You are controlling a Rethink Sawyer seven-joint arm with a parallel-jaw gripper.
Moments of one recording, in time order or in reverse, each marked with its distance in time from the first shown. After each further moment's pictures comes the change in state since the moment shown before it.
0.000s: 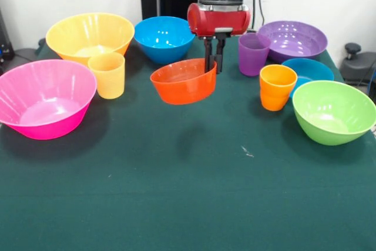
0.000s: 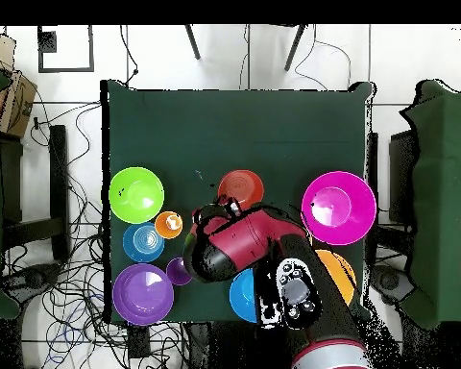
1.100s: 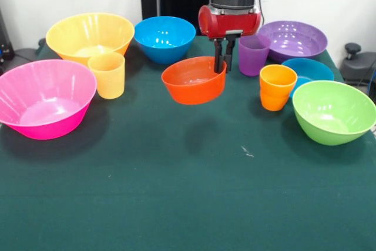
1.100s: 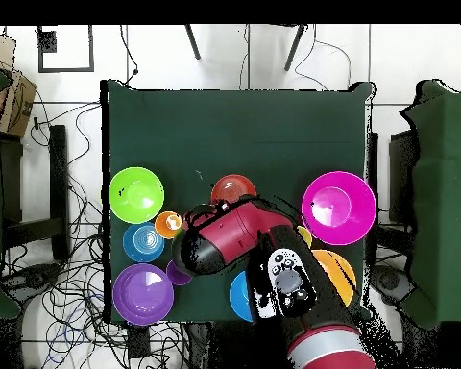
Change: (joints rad) arm -0.012 0.009 0.075 -0.008 0.022 0.131 0.000
